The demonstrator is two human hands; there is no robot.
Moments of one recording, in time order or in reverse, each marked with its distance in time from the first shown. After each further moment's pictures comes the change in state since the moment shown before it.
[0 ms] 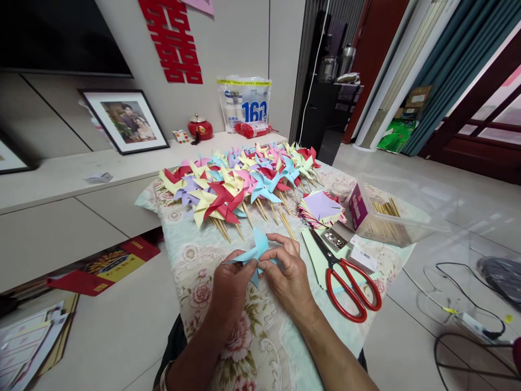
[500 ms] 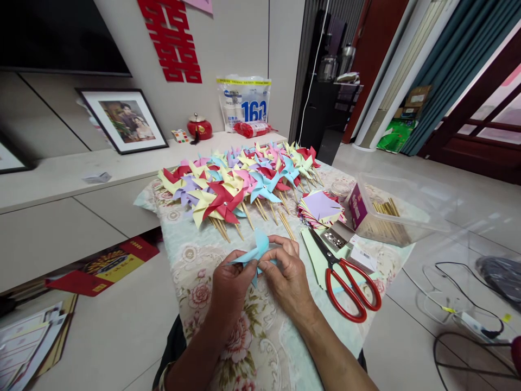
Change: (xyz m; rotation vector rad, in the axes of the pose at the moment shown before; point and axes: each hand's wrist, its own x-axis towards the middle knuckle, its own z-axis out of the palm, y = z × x) left_hand -0.001 0.000 -0.002 0.116 -0.006 0.035; right_hand 0.000 -0.004 0.000 -0.016 -0.011 0.036
